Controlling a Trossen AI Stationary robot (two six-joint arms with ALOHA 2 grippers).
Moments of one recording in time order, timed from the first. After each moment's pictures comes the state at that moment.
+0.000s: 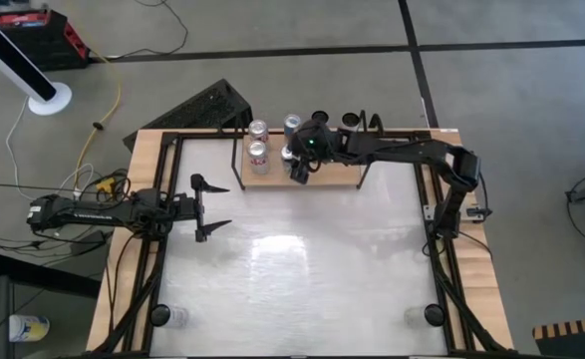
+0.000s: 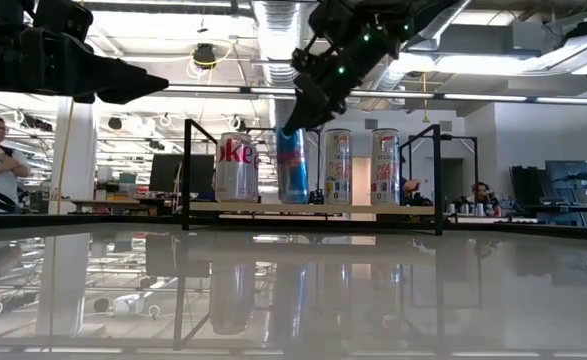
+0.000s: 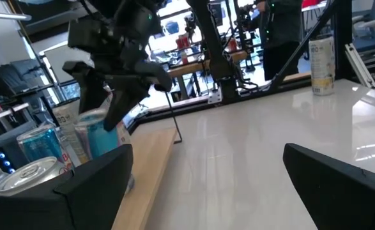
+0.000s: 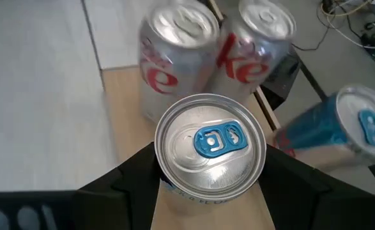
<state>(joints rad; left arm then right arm) 0.04 0.34 0.03 0.44 -0.10 0.28 -0.33 1.79 1.43 -0.29 0.14 -0.17</state>
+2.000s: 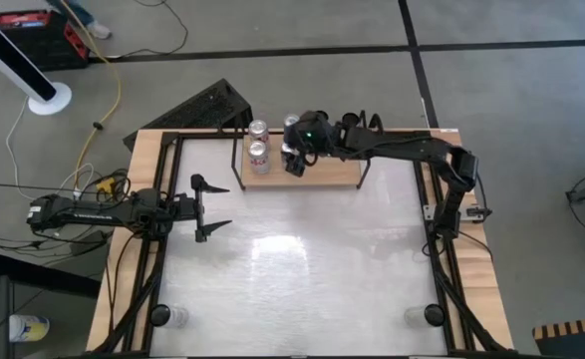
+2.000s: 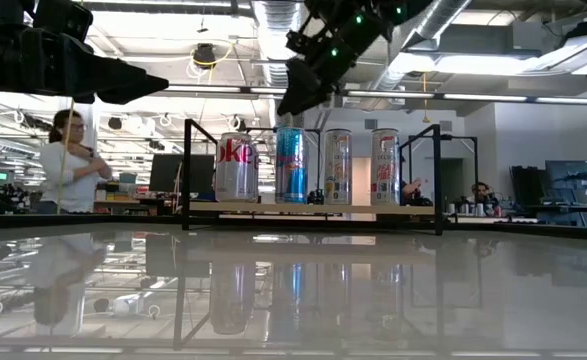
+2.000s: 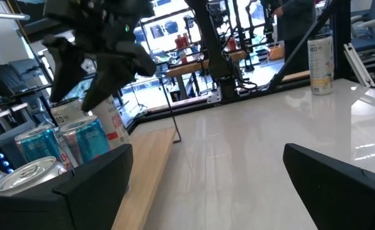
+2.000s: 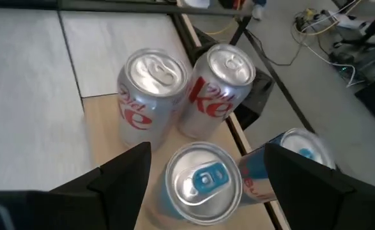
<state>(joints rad) 0.04 0.34 0.03 0.43 -0.10 0.28 -0.32 1.81 1.58 -0.37 0.21 -0.21</state>
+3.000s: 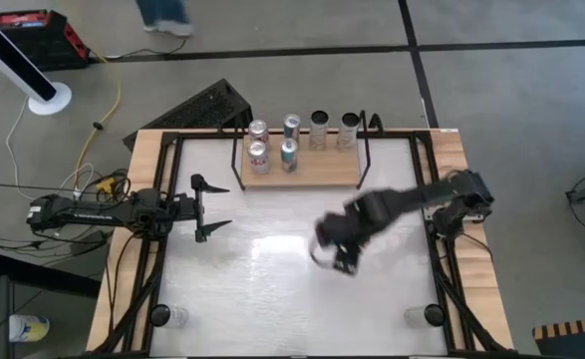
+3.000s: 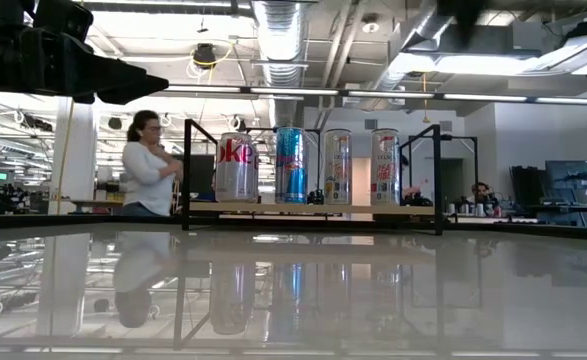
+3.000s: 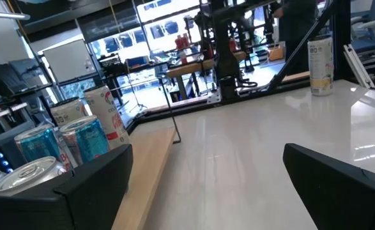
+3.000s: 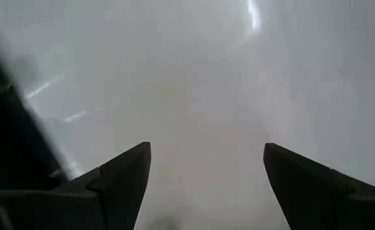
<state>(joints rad) 0.04 0.34 0.03 0.44 -0.10 0.27 0.32 1.76 1.80 -1.50 -0.02 0.72</state>
